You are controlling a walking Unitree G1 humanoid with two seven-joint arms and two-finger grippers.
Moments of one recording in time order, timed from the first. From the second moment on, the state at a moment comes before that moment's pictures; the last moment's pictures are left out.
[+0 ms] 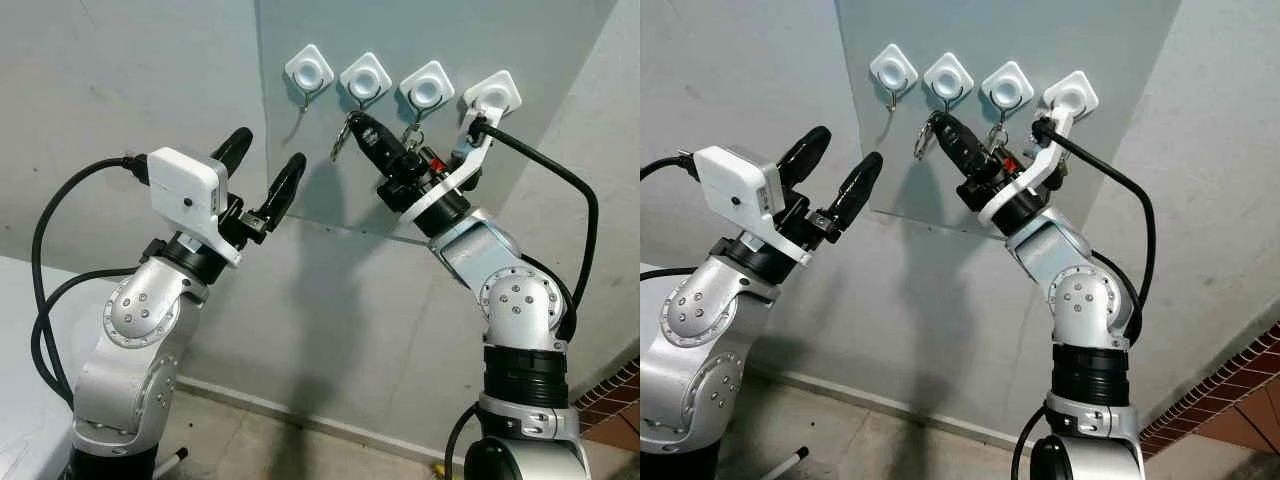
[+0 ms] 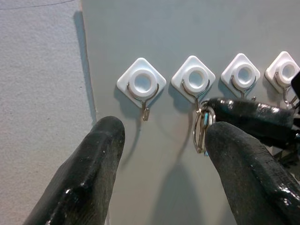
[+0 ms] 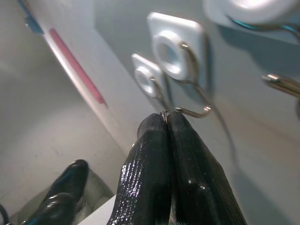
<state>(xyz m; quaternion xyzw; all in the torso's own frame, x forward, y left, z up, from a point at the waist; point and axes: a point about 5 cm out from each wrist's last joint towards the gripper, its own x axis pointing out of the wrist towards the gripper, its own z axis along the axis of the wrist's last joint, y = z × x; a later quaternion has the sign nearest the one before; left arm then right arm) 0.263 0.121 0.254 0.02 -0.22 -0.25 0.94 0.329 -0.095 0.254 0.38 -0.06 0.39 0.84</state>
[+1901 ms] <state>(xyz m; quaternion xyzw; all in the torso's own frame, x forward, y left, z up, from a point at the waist) 0.263 0.121 0.254 0.02 -0.22 -0.25 0.94 0.337 -0.097 0.254 0.43 -0.06 0.38 0.81</state>
